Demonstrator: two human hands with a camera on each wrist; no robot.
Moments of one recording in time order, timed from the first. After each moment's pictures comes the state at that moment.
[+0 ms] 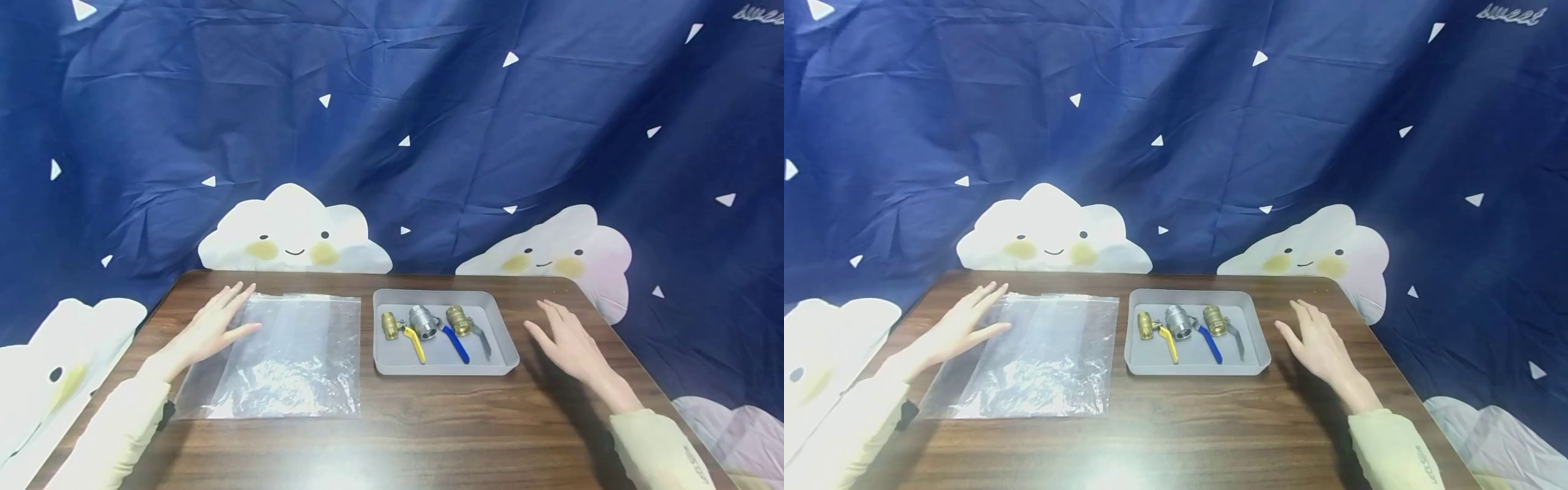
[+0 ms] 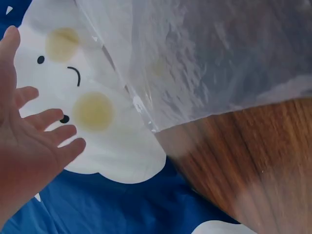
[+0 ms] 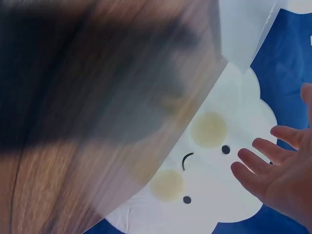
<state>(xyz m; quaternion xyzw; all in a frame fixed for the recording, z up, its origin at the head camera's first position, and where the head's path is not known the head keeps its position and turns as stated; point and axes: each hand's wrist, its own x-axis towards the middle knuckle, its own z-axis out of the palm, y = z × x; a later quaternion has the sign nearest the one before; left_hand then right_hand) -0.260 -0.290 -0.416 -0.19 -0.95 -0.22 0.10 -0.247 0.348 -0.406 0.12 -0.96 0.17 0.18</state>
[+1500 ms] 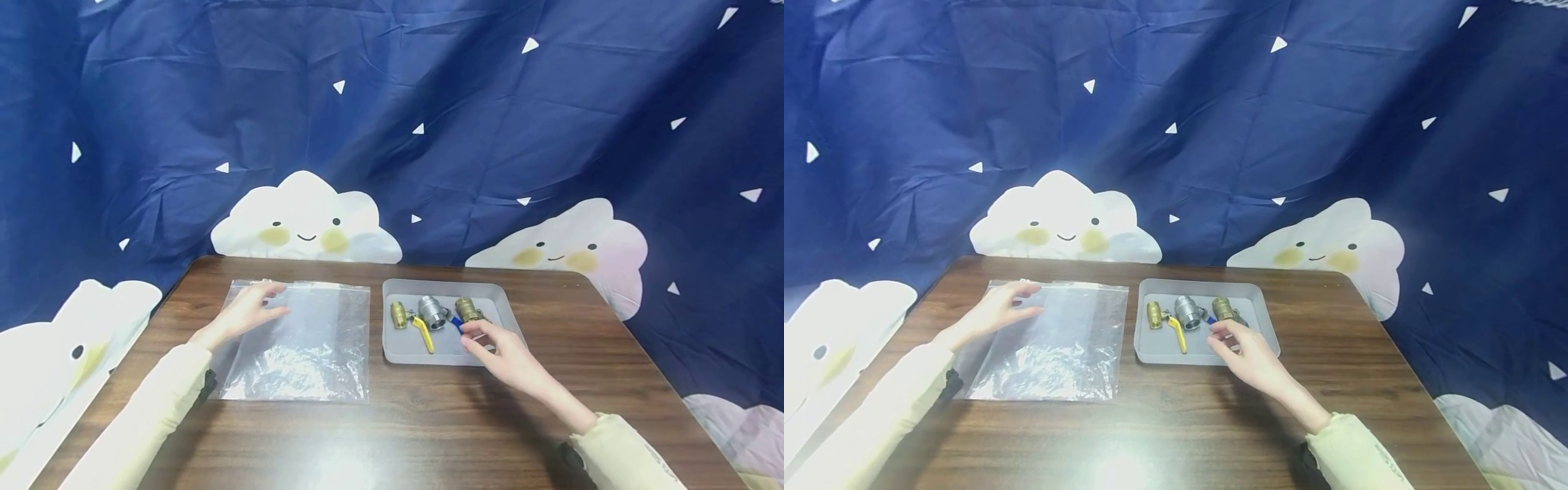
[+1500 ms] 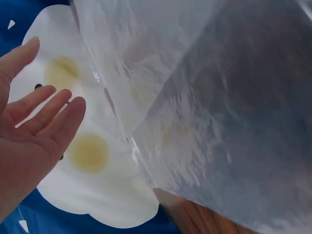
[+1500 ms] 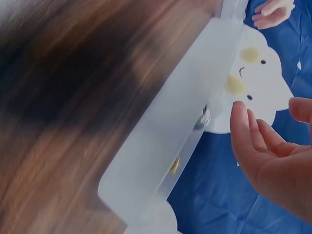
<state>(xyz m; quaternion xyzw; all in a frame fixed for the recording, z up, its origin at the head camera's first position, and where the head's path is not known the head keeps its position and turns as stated) -0.280 -0.256 -0.422 -0.19 -0.93 -0.29 0.09 -0.208 0.225 -0.399 0.21 -0.91 0.35 0.06</state>
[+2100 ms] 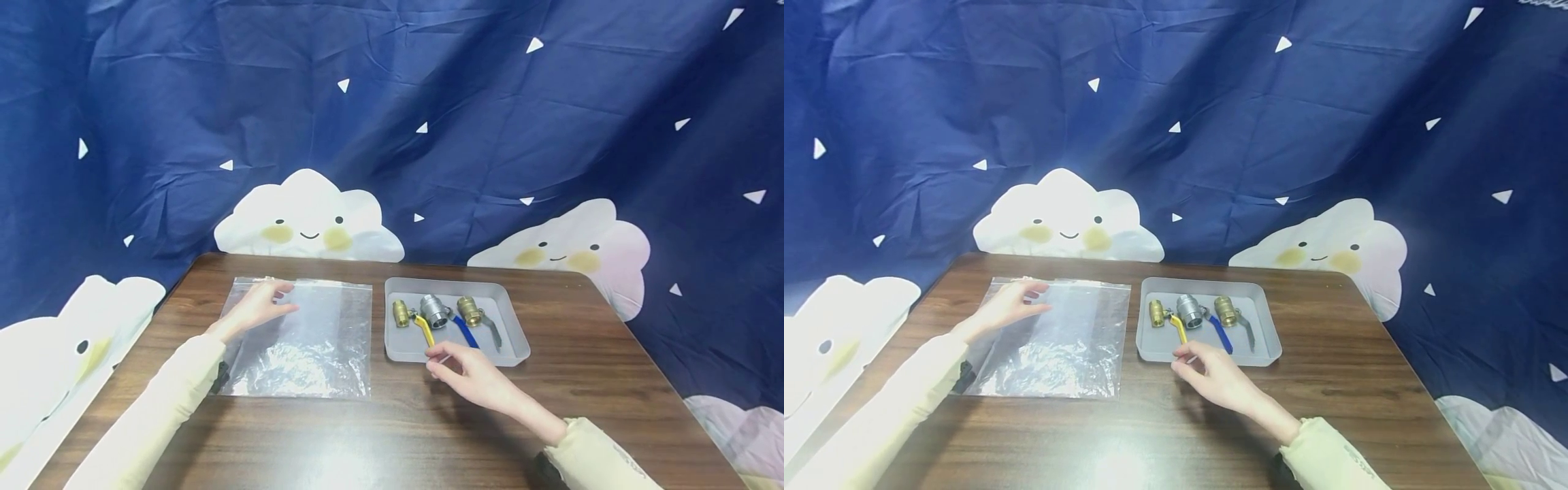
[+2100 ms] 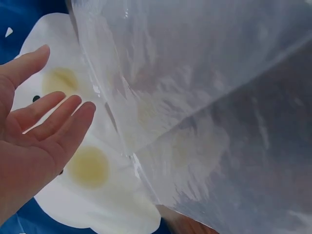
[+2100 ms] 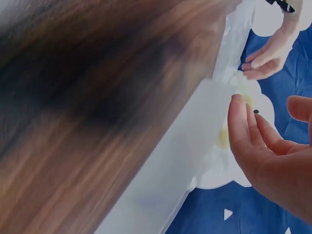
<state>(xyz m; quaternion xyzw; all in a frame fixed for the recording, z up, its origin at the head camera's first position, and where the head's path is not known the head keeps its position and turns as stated) -0.287 -0.244 -0.421 -0.18 -0.94 -0.29 0.07 -0.187 0.179 -0.407 0.29 -0.87 0.39 -0.04</state>
